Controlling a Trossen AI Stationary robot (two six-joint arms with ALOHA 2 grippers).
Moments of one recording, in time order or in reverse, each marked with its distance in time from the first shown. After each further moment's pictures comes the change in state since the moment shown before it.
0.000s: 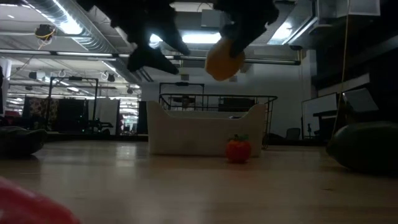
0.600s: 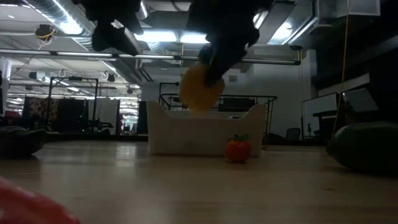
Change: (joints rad) left arm -0.058 -0.262 0.000 -0.365 0.001 0.018; right arm 0.117 0.212 0.000 0.166 -0.016 0.128
